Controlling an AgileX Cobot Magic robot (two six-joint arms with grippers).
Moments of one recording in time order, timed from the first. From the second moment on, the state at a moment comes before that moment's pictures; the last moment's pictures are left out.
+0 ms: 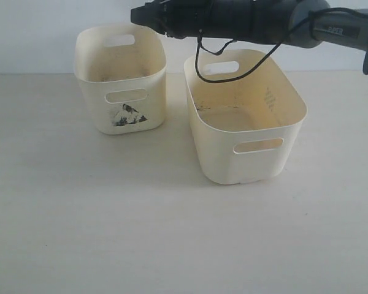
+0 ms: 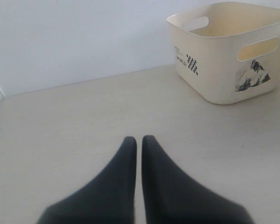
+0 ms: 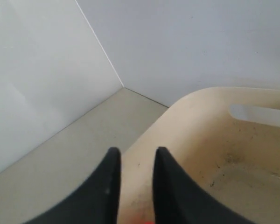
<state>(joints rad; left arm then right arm) -0.04 0.00 0.00 0.21 0.27 -0.02 0.25 2.35 -1.97 1.73 0.78 -1.44</state>
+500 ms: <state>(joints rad) -0.04 0.00 0.00 0.21 0.27 -0.02 0.01 2.23 -1.97 1.40 1.12 -1.20</state>
